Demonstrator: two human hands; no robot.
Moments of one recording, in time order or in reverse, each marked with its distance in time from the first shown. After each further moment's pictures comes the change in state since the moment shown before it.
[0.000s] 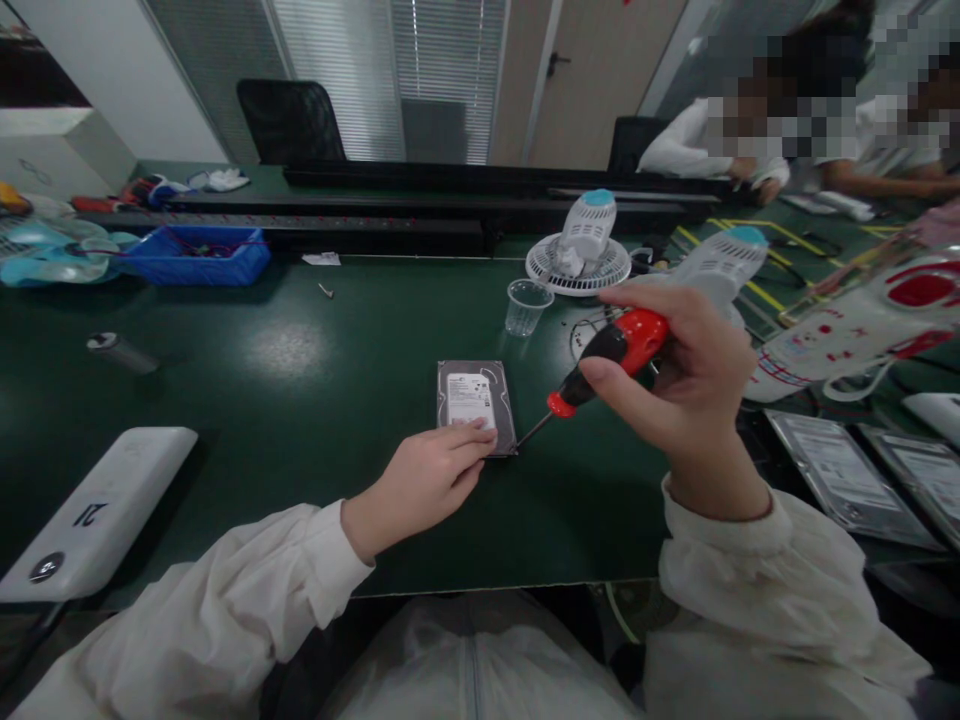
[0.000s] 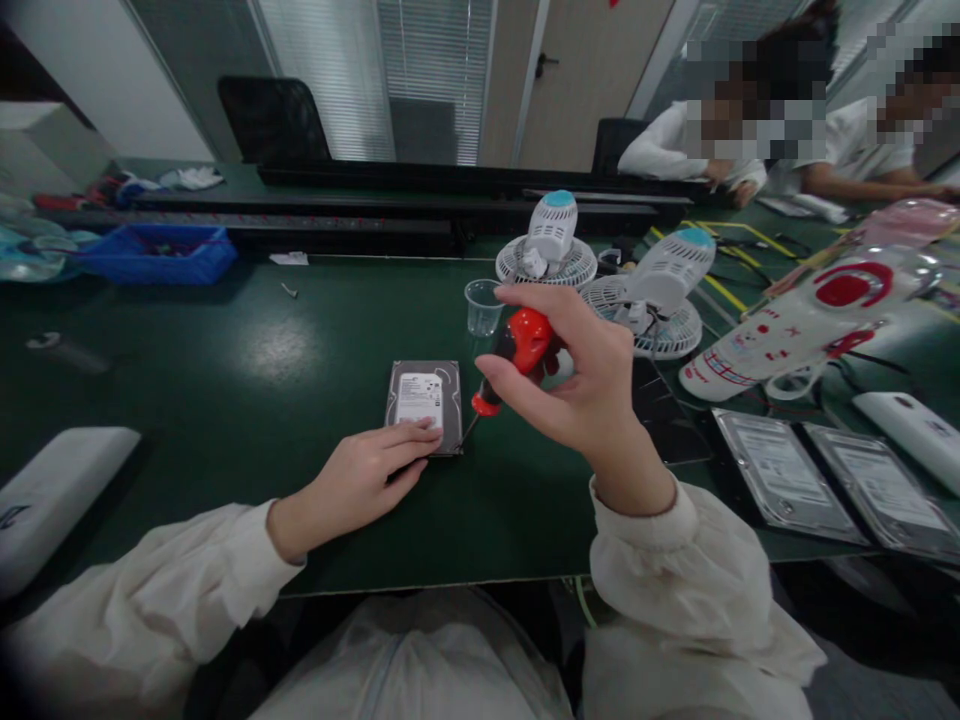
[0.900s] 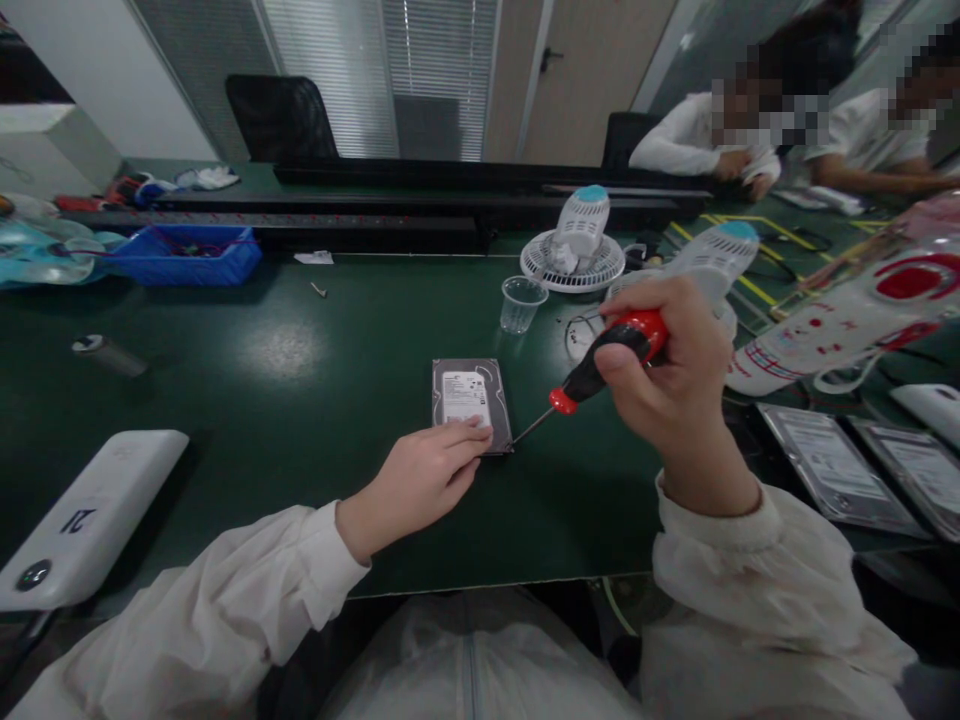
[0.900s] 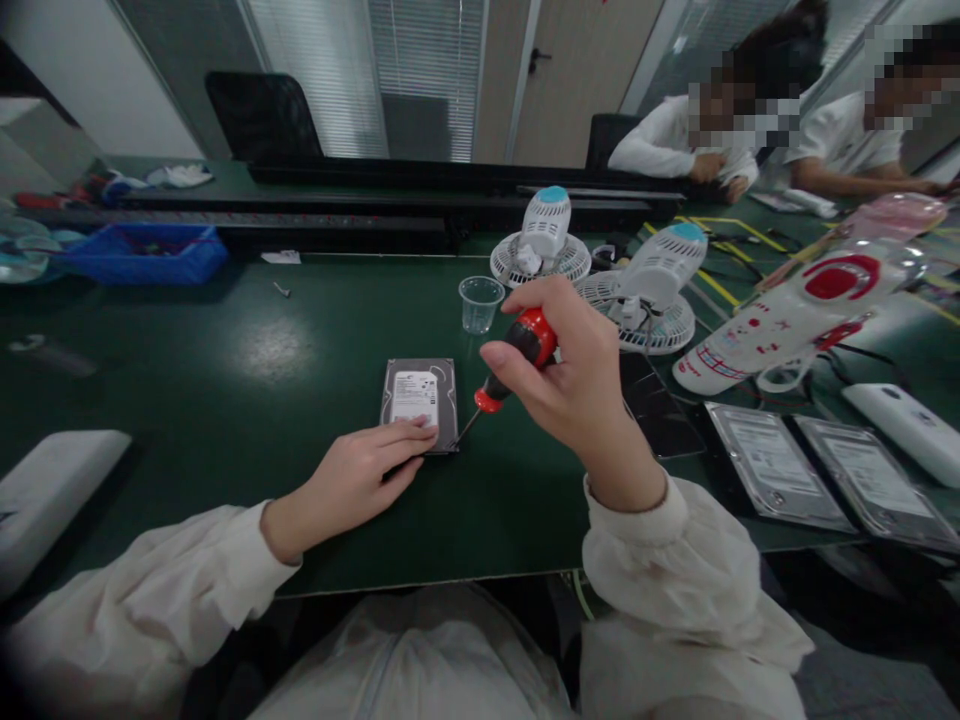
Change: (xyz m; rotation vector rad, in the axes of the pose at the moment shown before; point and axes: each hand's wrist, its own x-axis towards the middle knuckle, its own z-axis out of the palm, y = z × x) left_hand 0.001 0.001 0.000 -0.012 -0.004 0.001; right_hand 0.001 0.008 0.003 0.040 0.039 -0.067
